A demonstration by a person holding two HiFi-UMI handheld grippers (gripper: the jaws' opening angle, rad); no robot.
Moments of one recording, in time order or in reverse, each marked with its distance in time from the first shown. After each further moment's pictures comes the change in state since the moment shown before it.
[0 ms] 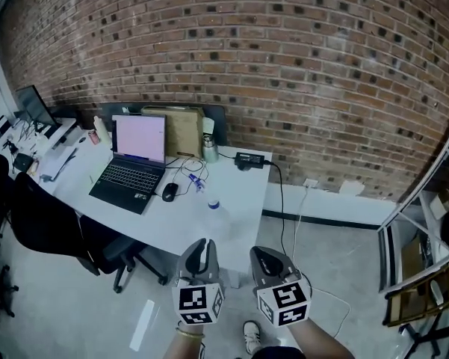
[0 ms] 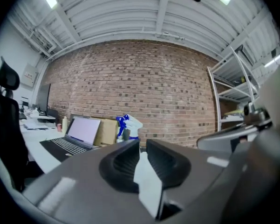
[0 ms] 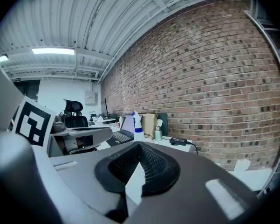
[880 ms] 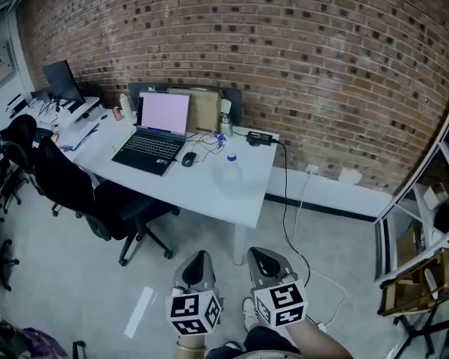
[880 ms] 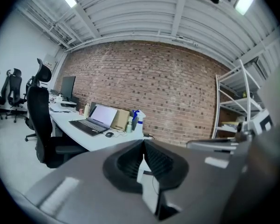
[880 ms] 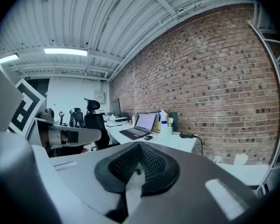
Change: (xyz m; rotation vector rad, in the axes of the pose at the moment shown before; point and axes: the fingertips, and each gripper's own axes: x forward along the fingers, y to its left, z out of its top) left arm -0.225 -0.008 -0.028 -0.167 0.098 0.089; right arm -0.136 0.130 -0.044 -0.036 0.000 0.053
